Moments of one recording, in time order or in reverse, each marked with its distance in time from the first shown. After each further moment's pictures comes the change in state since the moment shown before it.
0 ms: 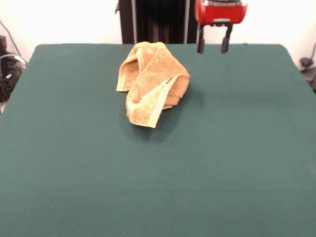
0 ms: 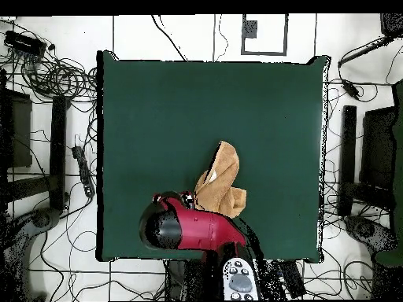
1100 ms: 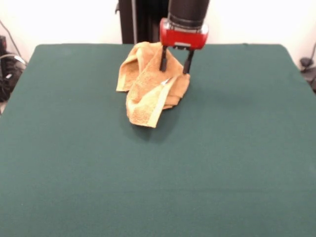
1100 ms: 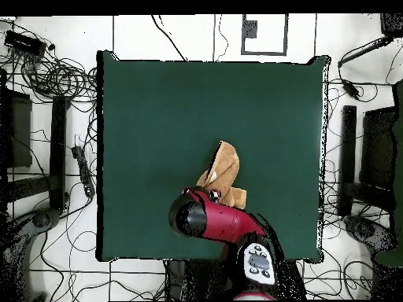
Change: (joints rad) arm -0.025 0.194 -0.119 -0.089 0.030 -0.060 0.001
